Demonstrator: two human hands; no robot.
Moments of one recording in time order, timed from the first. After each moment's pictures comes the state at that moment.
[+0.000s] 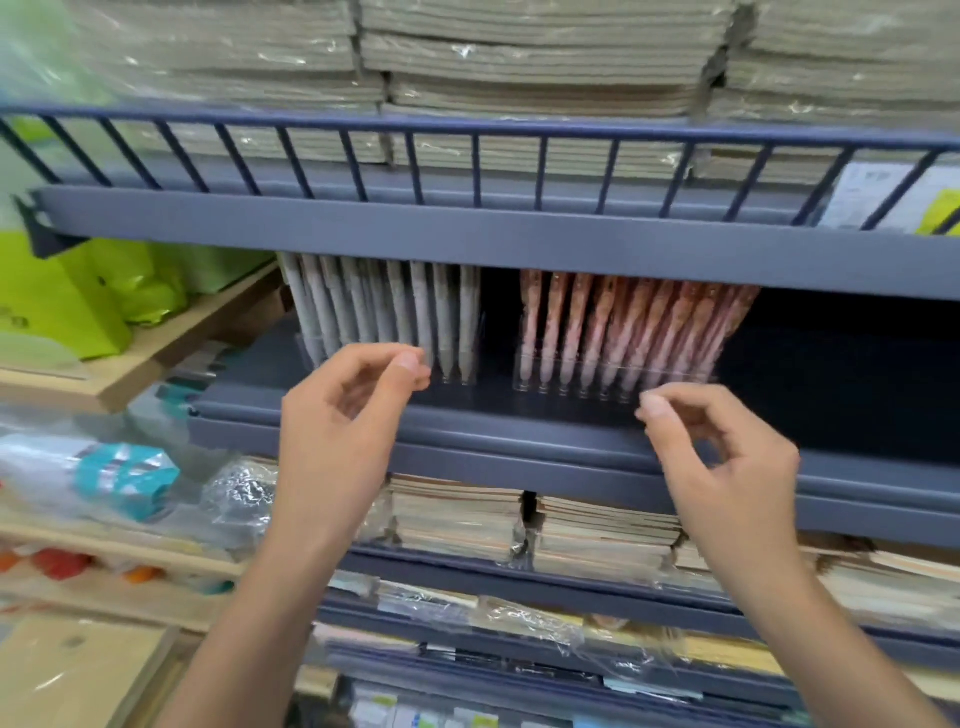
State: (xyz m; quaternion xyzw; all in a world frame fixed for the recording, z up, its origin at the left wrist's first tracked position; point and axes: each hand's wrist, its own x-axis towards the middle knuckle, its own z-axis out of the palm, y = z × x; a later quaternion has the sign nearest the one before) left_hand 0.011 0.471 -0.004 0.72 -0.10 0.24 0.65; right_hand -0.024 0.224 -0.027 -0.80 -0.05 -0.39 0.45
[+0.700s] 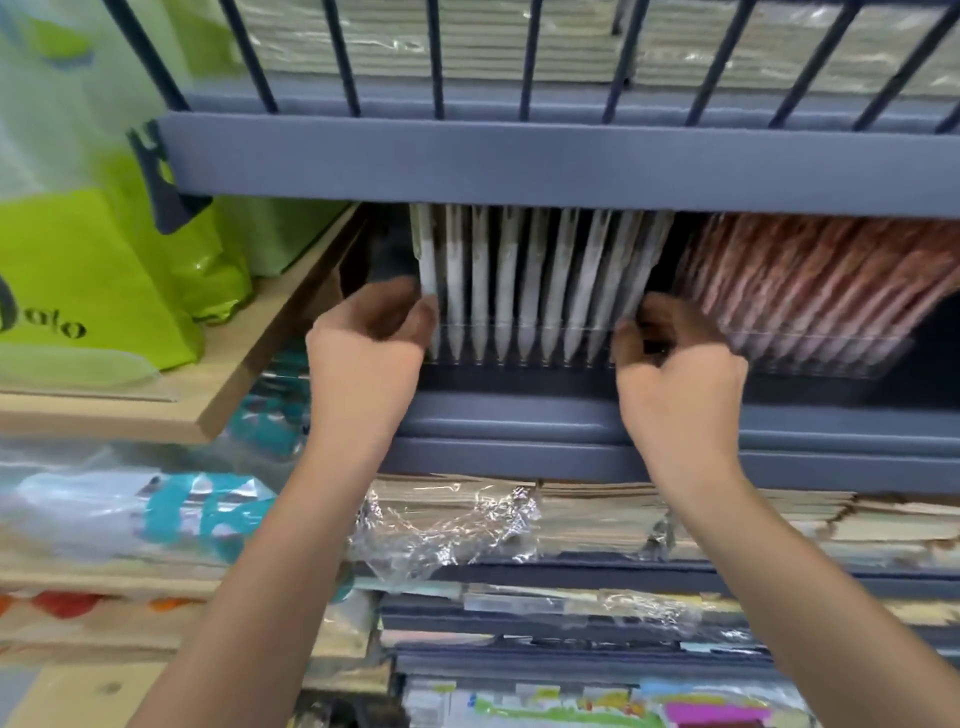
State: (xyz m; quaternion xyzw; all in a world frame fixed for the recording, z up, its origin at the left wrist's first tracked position) left_hand 0.137 0.583 -0.028 0.71 -0.06 0.23 0.66; right_hand 0.075 0.387 -0.030 -0.82 0.15 -0.41 0.37
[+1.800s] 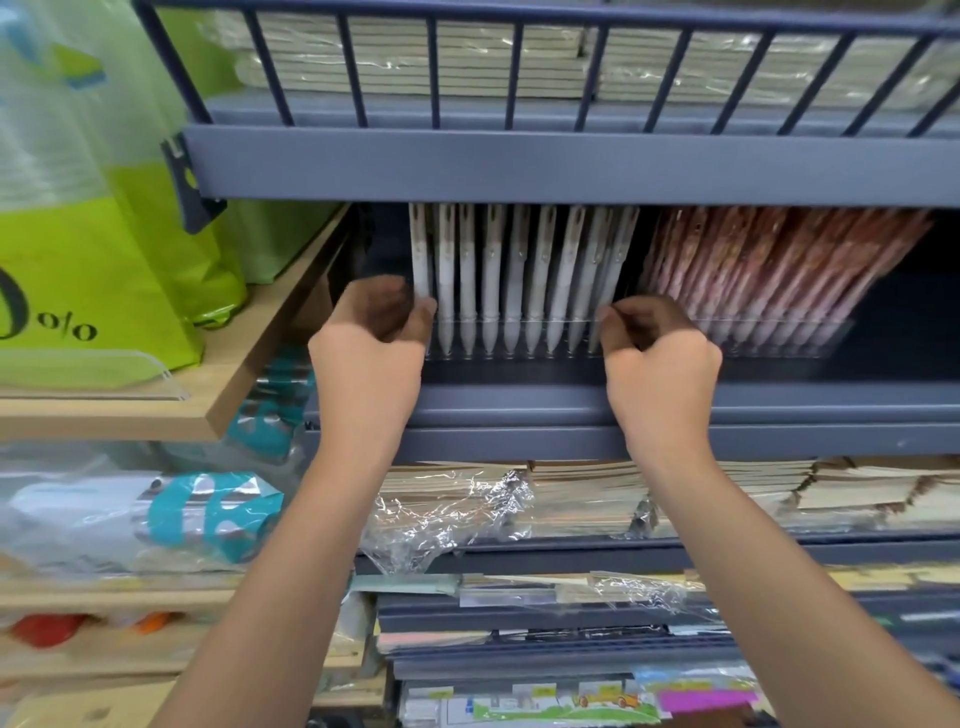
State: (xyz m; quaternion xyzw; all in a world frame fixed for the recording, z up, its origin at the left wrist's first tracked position) left_hand 0.127 0.583 -0.030 0.72 -0.08 0.24 0.65; right_hand 0.070 0.392 -0.030 -0.78 0.19 -0.42 0.42
